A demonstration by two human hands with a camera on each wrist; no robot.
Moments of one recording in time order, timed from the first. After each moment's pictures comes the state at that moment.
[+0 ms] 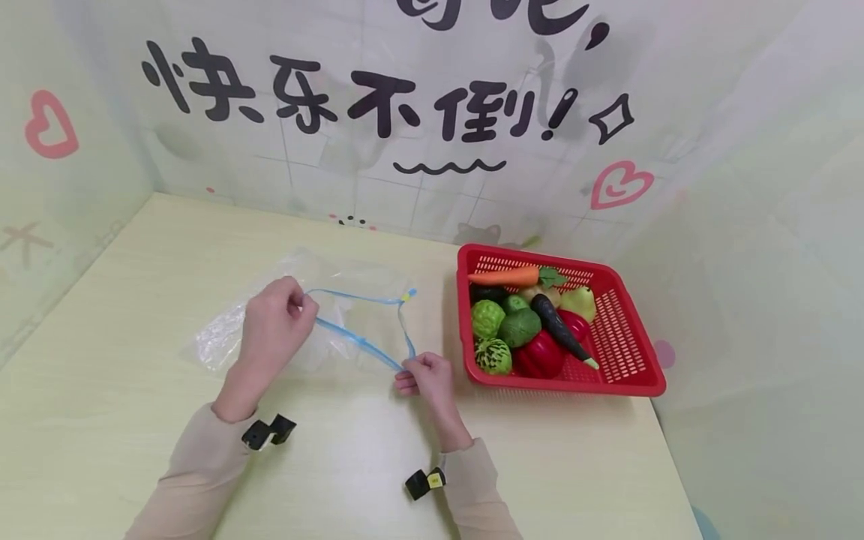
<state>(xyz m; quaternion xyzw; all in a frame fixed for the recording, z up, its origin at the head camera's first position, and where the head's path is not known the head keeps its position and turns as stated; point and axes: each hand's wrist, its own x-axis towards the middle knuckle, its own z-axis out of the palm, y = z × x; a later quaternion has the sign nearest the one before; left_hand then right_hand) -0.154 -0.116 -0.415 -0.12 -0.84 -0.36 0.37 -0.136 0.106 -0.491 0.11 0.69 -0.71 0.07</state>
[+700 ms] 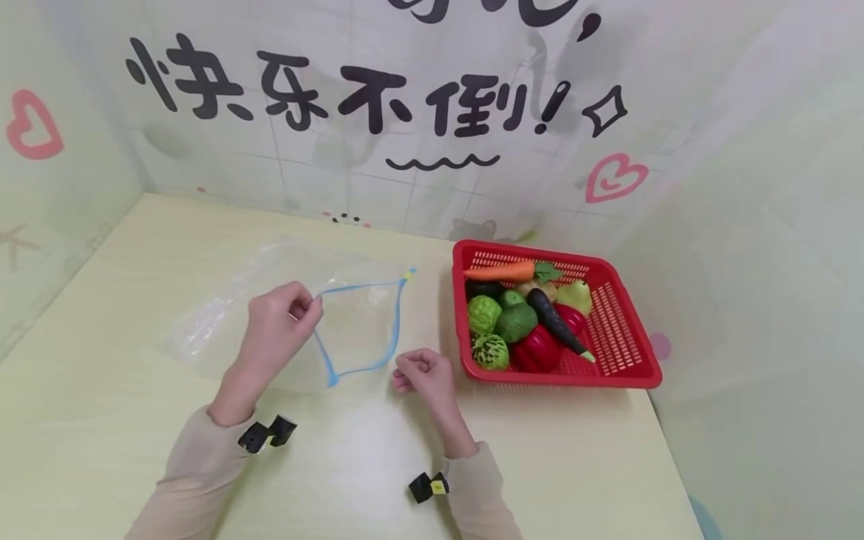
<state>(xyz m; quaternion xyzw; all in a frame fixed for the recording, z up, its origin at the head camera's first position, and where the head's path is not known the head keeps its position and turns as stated) -0.156 -0.115 -0.412 -0.17 -0.85 -0.38 0.33 -0.120 0.113 -0.460 0.03 0.71 -0.70 0.07</state>
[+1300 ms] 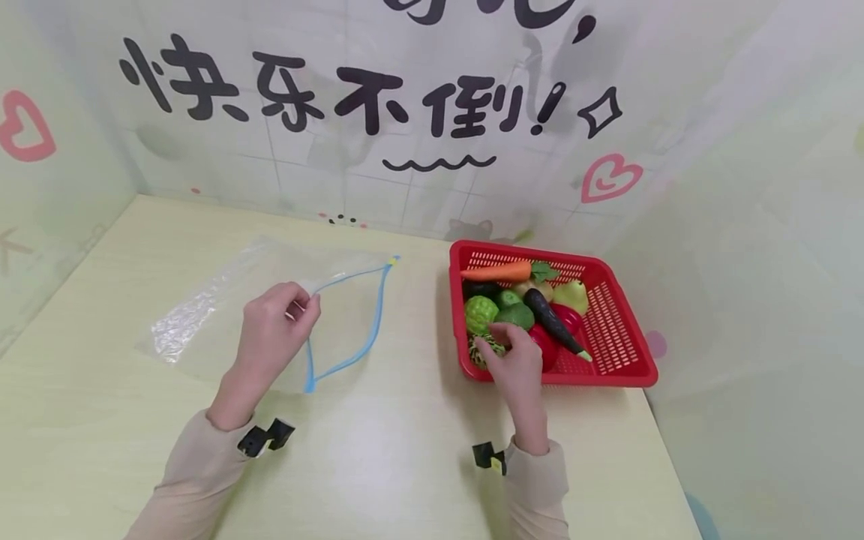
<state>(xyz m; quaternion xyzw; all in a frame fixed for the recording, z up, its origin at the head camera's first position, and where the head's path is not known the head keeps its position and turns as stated) -0.156 -0.113 -0.412 -0.18 -0.83 -0.37 0.38 -0.129 0.204 -0.415 -0.01 0.91 -0.36 -0.19</state>
